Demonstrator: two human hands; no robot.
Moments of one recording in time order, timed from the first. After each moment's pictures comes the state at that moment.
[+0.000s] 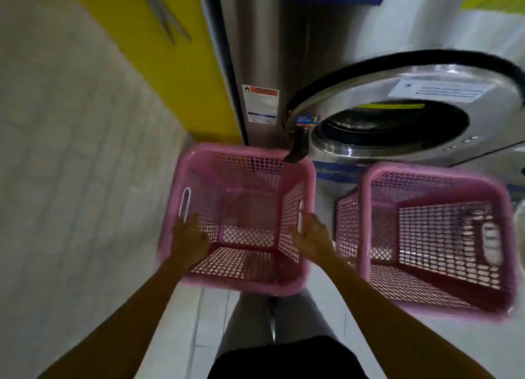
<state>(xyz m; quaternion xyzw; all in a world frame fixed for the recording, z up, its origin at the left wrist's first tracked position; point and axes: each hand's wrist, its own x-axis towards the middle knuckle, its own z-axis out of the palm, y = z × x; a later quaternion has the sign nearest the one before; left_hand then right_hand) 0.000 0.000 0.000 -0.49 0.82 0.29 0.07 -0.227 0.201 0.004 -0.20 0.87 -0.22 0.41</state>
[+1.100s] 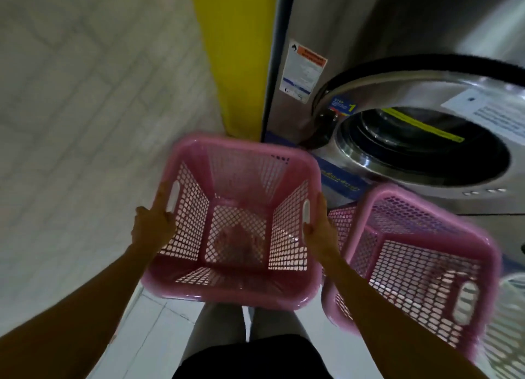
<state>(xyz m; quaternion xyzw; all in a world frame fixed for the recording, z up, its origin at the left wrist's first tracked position) 0.055 0.079 -0.011 -0.70 0.65 0.29 0.09 -0.280 0.245 -0.024 -0.31 0.87 -0.16 0.35</state>
